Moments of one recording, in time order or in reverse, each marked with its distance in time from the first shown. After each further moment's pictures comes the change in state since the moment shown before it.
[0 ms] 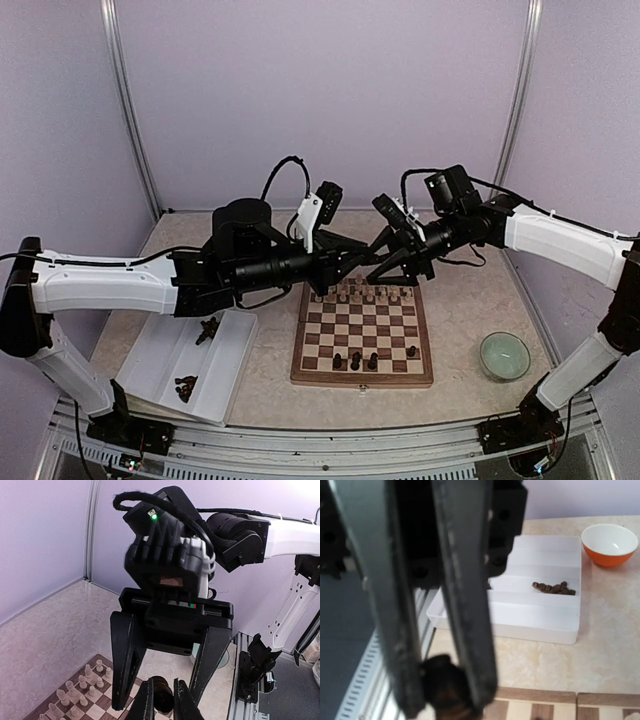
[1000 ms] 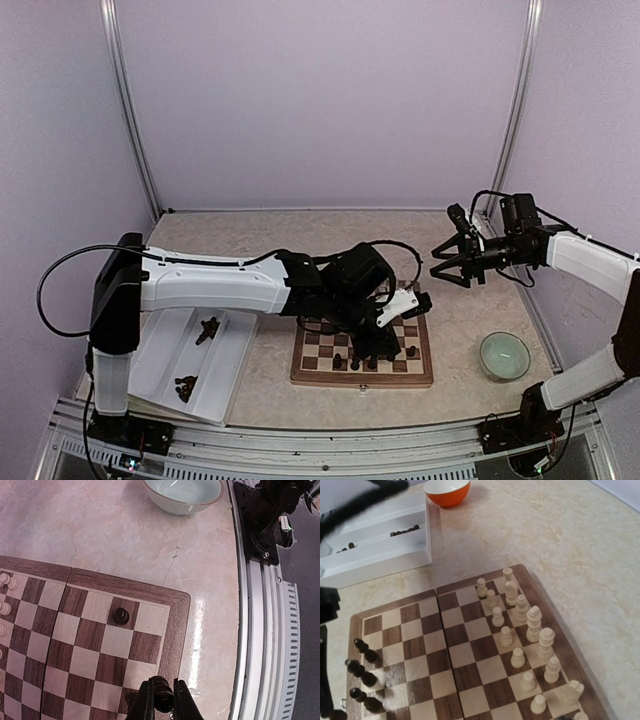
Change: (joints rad) left arm -0.103 0.514 0.558 -0.831 0.164 0.307; right arm -0.468 -0.171 -0.320 0.063 0.055 -0.125
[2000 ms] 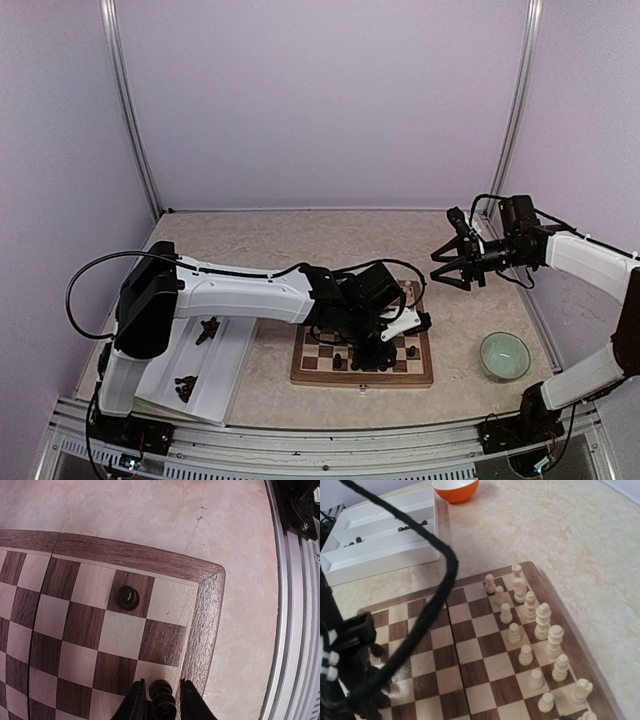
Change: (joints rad) left arm -0.011 0.146 0.090 -0.082 -0.072 0.046; right arm 0.000 0.008 0.000 -0.032 -0.018 -0.047
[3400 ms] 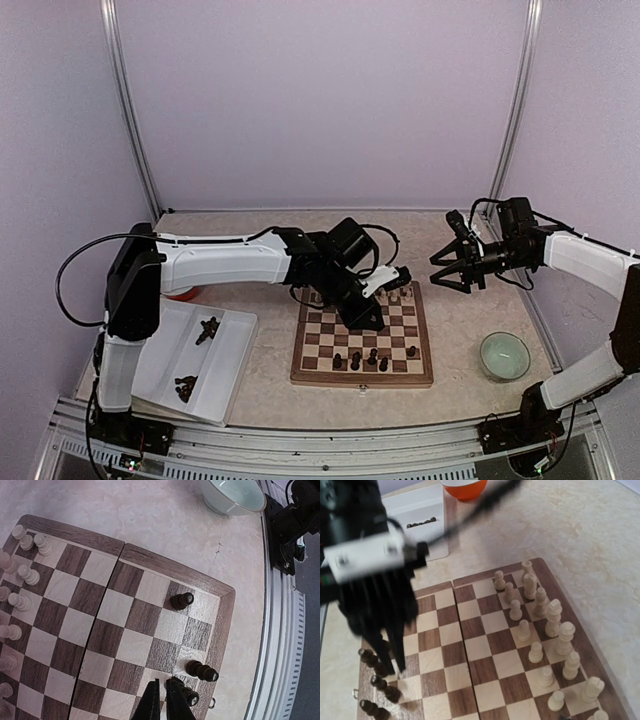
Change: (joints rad) left arm 0.163 -0.060 0.032 -0.041 0.184 -0.067; right arm 0.000 0.018 0.000 -0.031 -0.022 -0.031
